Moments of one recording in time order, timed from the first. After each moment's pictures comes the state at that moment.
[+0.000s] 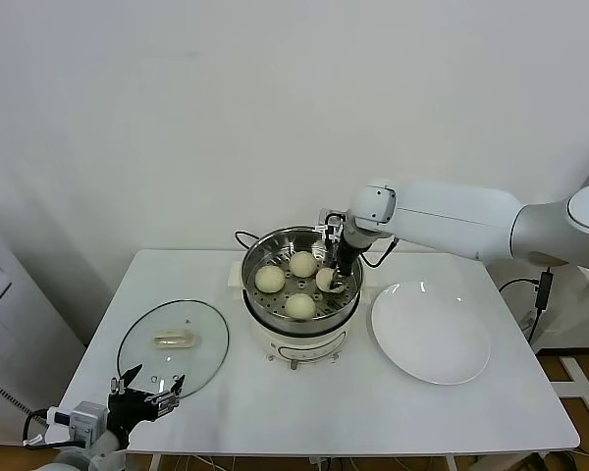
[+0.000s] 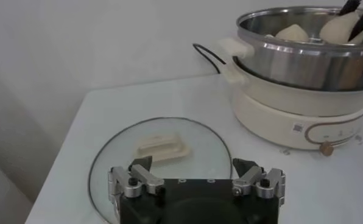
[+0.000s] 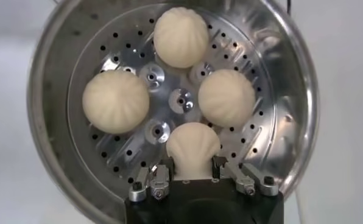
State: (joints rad) left arm 1.66 -0.91 -0.54 -2.21 -0.56 0.48 -0.19; right arm 0.66 1.15 -1.62 1.15 0.87 -0.52 -0.76
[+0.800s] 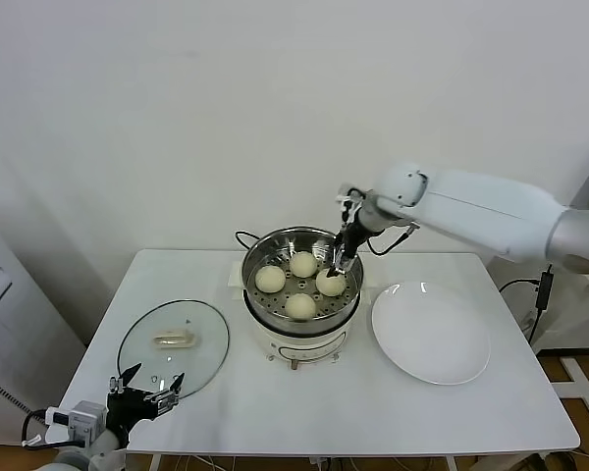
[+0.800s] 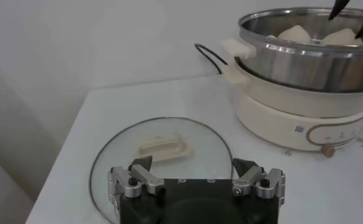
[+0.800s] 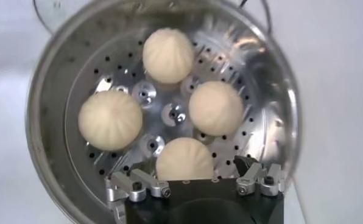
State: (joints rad) left arm 1.65 -0.93 -0.55 -2.21 -0.55 0.48 -0.19; right arm 0.63 1.01 -1.42 1.17 0.95 -0.52 -0.75
